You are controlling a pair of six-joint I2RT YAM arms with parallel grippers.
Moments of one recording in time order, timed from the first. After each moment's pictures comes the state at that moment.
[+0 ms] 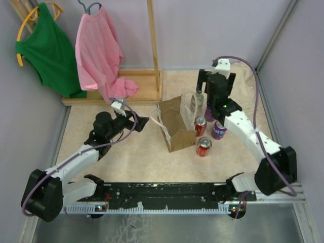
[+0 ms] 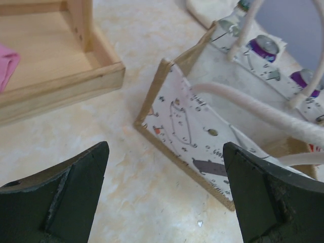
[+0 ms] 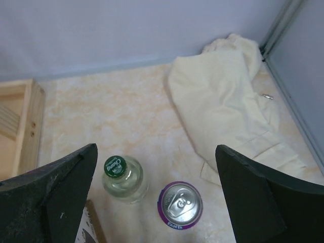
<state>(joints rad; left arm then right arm) -0.43 1.09 0.49 0.44 0.22 -0.27 0.42 1.40 1.15 -0.03 0.57 0.14</state>
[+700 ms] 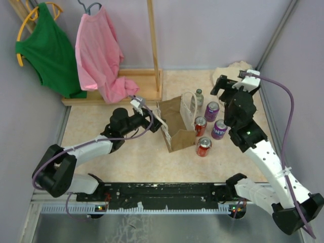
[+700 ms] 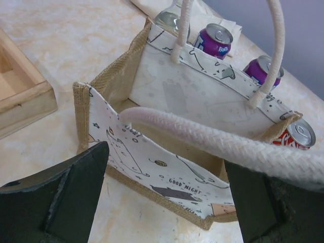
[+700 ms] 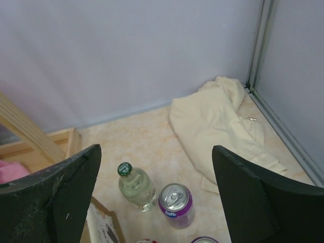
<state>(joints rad) -0.59 1.34 0.59 0.65 0.30 -0.27 0.47 0.92 1.00 -0.01 0.66 0.15</state>
